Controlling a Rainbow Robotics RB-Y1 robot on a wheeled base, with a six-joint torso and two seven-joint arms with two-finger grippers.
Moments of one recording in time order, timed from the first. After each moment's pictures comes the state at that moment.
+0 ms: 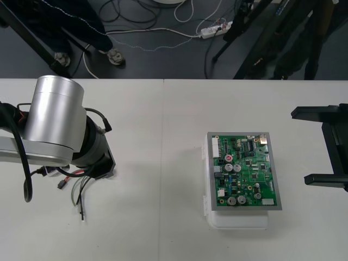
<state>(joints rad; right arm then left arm) -0.01 -0.62 -0.34 -1.94 0.86 -1.56 -0.22 -1.54 1.12 -1.84 -2.09 -2.14 -0.98 -1.10</state>
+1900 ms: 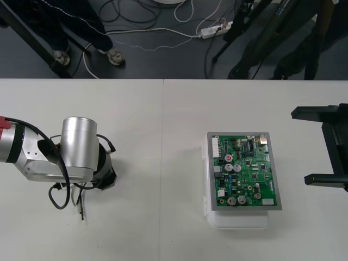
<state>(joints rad) -0.01 -0.62 -0.34 -1.94 0.86 -1.56 -0.22 -1.24 0.91 -1.84 -1.68 -2.30 -0.87 -1.10</state>
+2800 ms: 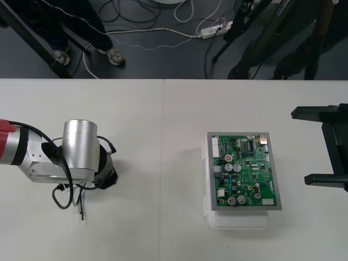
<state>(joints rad) -0.01 -0.62 -0.34 -1.94 0.86 -1.56 -0.22 -1.22 0.89 -1.84 -1.63 -2.31 -0.82 -1.11</state>
